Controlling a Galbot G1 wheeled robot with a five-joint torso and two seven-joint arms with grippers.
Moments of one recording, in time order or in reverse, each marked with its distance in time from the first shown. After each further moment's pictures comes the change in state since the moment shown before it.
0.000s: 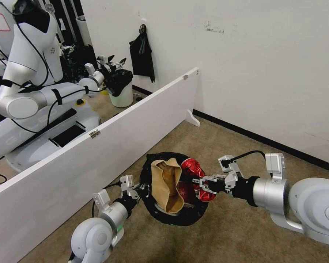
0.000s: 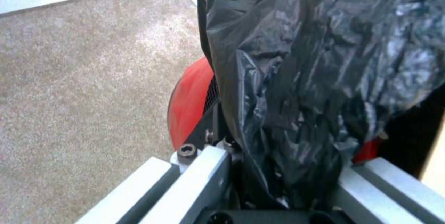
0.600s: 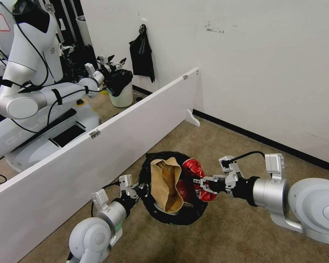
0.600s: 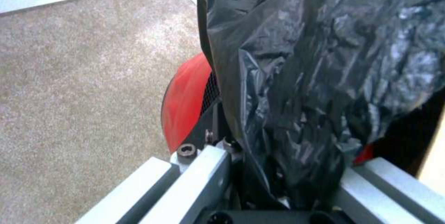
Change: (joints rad) left arm 0.001 0.011 -0.006 -0.003 -0.019 0.000 0.000; right arm -0.009 0.003 0.001 -0.012 -0.012 -0.004 -0.007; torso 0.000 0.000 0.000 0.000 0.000
